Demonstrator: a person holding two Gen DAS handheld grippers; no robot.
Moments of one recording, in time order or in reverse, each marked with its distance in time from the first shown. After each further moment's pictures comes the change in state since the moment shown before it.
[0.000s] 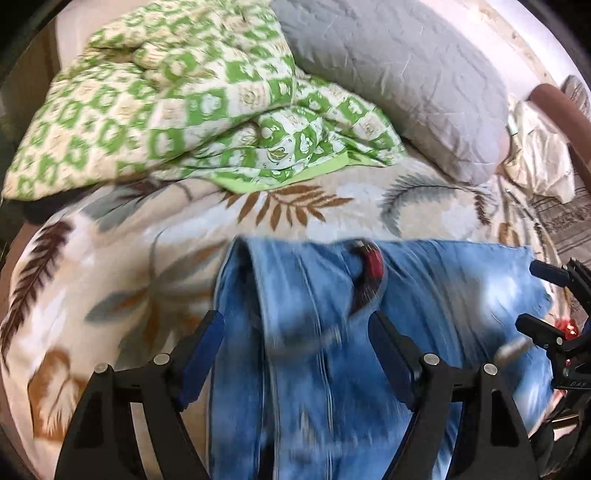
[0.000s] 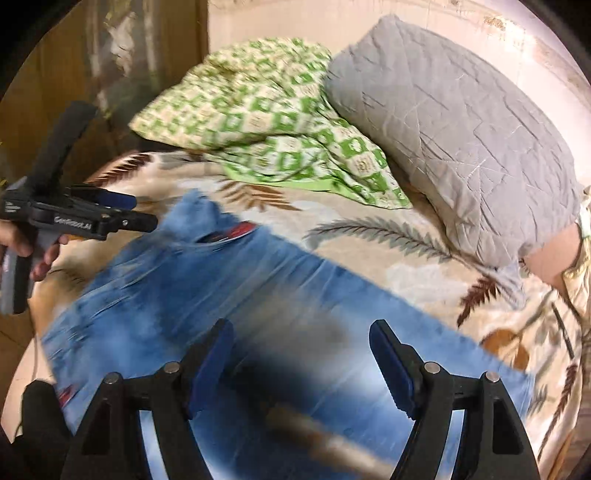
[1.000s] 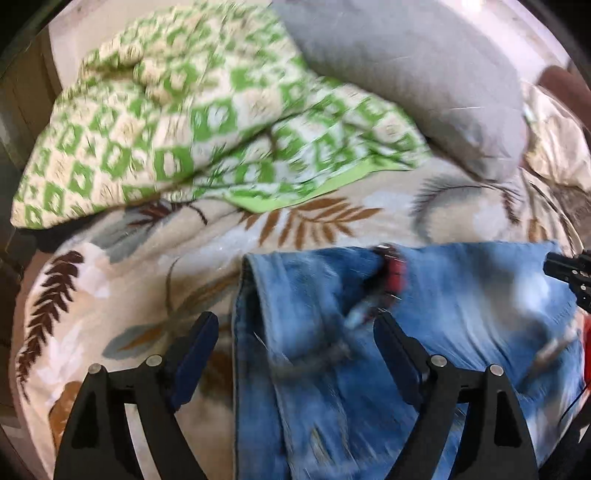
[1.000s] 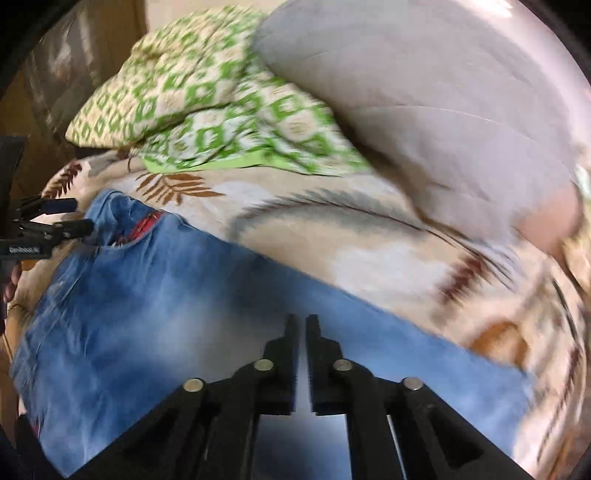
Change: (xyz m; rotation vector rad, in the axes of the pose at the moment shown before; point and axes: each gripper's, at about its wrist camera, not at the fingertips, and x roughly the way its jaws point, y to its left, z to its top) left arm -0.003 -0.007 0.004 0.064 -0.065 0.109; right arm 0.030 -0.070 -0.003 0.153 0.102 -0.075
